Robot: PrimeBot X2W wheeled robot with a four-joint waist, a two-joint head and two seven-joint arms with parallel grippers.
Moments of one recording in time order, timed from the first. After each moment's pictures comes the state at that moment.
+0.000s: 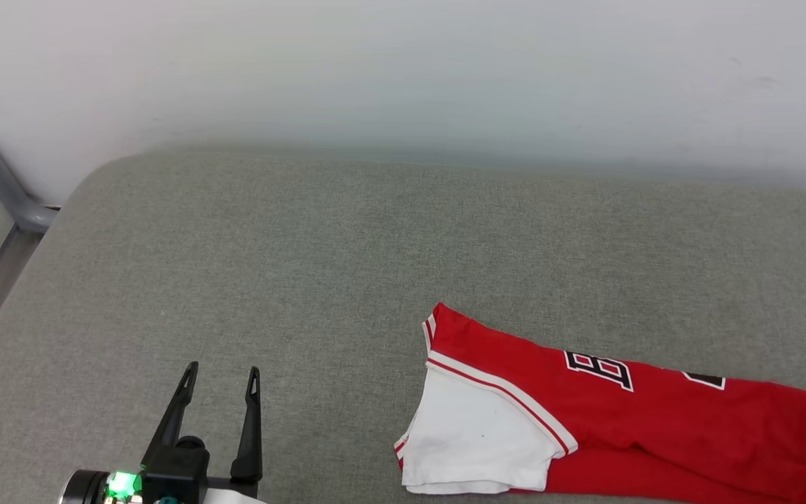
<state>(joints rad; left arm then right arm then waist) 0.10 0.19 -0.16 -0.01 -0.04 0.14 -0.26 -0.15 -0.85 0.40 0.50 1.09 0.13 0.34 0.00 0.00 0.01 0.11</state>
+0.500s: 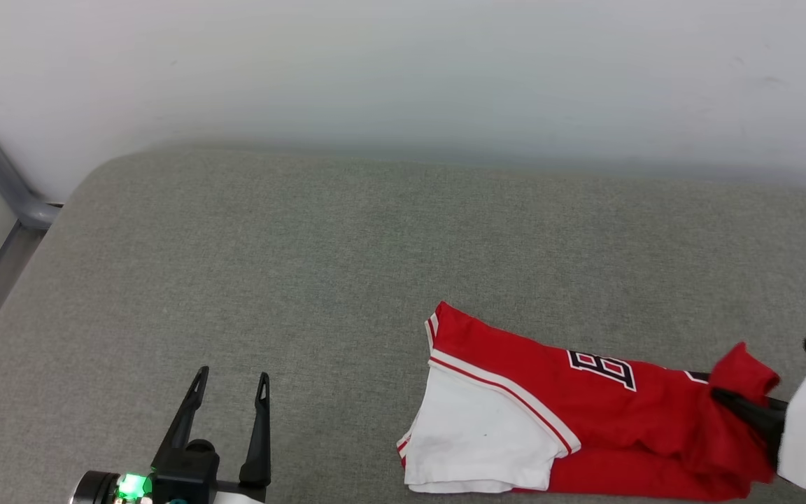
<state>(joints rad) 0.12 0.17 -0.16 0.00 -0.02 0.11 -0.26 -0.16 -0.75 0.35 0.18 1.05 0.13 0.50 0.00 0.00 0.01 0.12</state>
